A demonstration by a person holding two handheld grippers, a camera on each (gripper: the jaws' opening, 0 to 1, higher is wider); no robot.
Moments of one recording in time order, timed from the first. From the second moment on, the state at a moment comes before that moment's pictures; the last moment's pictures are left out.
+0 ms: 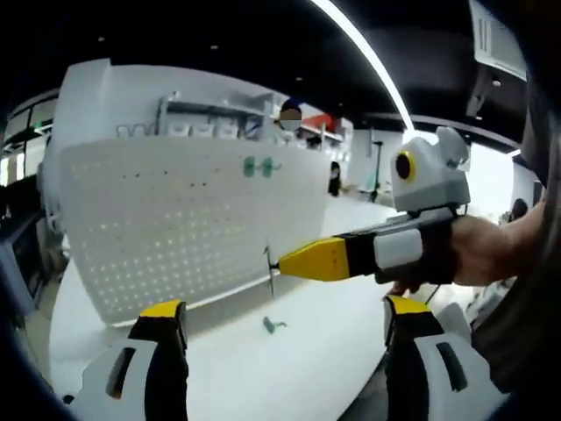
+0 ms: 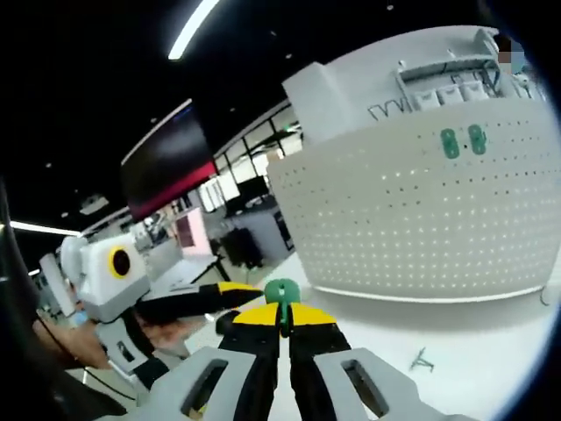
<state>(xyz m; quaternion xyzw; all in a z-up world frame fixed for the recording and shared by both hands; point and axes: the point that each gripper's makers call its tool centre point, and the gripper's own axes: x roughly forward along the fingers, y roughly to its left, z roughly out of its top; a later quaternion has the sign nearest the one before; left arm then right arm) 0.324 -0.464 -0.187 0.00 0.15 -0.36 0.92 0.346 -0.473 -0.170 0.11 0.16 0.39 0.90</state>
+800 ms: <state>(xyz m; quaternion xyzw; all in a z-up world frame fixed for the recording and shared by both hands) 0.327 -0.462 -0.188 0.01 0.15 -0.35 0.92 0.376 -0.498 -0.173 0.06 0.14 0.35 0.93</state>
